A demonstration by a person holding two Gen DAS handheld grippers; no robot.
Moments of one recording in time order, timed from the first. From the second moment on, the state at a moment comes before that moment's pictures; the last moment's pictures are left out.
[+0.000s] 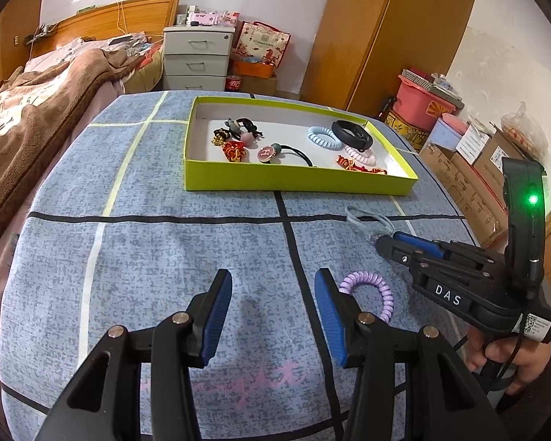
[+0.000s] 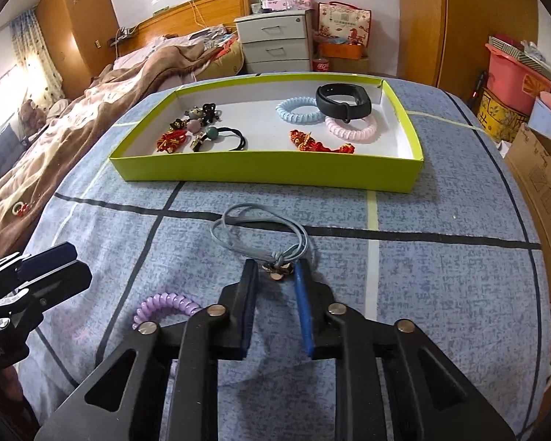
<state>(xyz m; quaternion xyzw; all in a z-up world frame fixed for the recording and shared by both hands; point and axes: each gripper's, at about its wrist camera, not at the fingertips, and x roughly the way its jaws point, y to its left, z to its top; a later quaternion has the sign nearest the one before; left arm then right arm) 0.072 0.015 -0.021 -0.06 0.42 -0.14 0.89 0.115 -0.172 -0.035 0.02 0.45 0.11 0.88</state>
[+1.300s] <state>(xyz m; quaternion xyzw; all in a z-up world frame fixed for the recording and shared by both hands) 0.068 -0.016 -0.033 -0.04 0.45 -0.17 0.88 0.127 -0.177 -0.036 0.04 0.45 0.12 0.89</state>
